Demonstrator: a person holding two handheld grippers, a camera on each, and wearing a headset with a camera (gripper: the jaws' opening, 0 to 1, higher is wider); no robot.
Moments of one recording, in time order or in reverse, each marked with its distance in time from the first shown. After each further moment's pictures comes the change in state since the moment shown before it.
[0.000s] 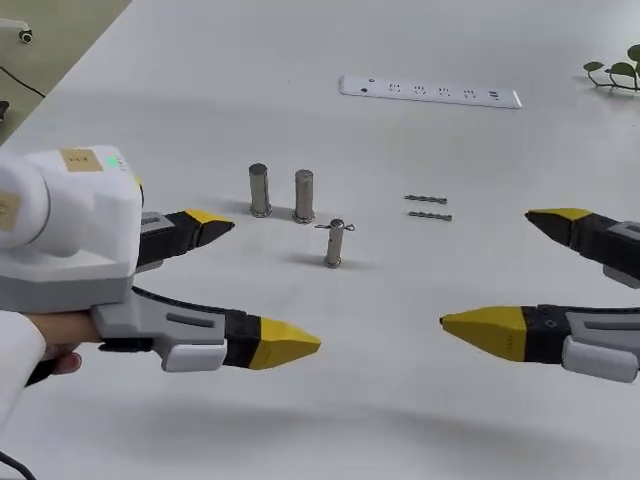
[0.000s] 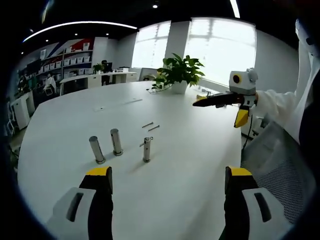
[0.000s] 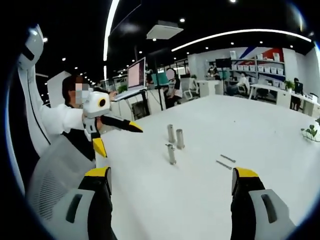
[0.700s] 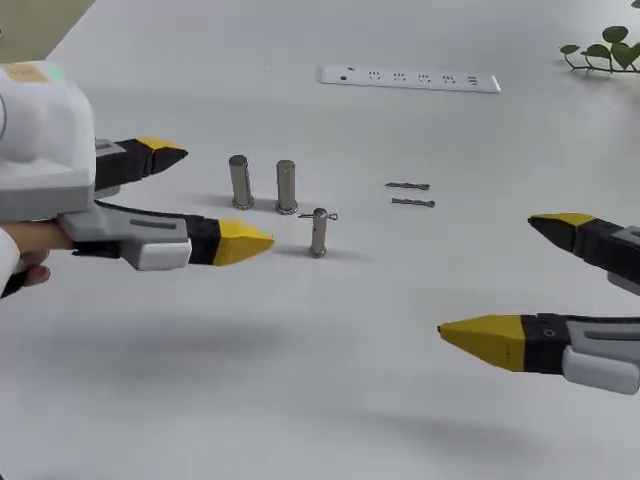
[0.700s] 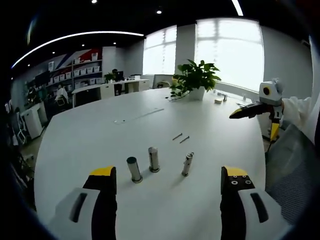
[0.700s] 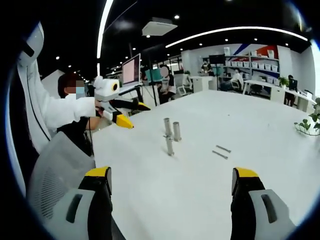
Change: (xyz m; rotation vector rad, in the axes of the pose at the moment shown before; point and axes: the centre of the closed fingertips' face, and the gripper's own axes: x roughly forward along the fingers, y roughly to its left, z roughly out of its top) left arm 0.002 0.079 0.034 0.059 -0.045 0.137; right arm -0.015 0.003 -0.014 0.015 0.036 -0.054
